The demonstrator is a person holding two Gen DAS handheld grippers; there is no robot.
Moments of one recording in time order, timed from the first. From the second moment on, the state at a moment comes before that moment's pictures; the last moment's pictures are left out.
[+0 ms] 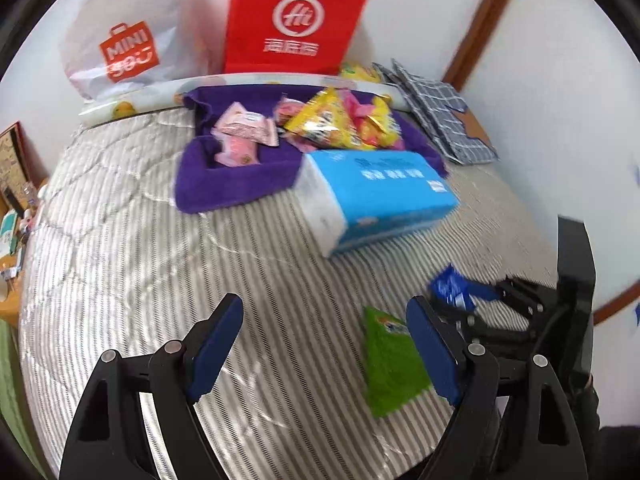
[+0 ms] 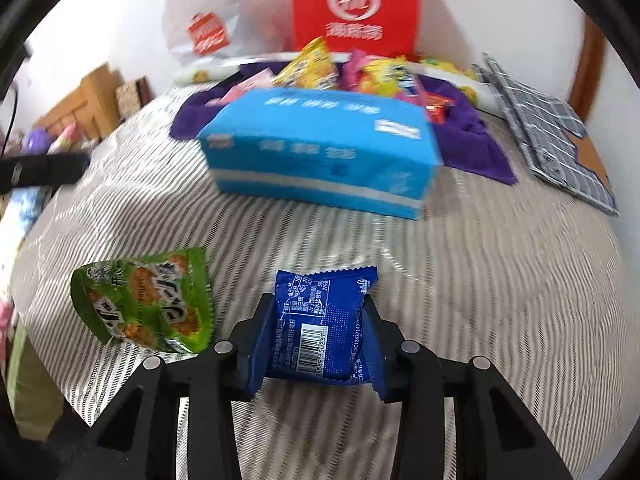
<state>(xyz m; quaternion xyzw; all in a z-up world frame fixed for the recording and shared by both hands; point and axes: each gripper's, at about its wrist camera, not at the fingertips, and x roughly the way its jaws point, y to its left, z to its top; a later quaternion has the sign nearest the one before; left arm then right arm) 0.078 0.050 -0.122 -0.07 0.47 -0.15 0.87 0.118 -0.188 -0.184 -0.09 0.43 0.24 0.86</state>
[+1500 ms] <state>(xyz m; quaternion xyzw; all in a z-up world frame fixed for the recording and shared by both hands) 0.111 0.026 -0.126 -0.10 0.47 -0.17 0.86 0.159 -0.234 -0.120 0.00 0.40 0.16 0.90</state>
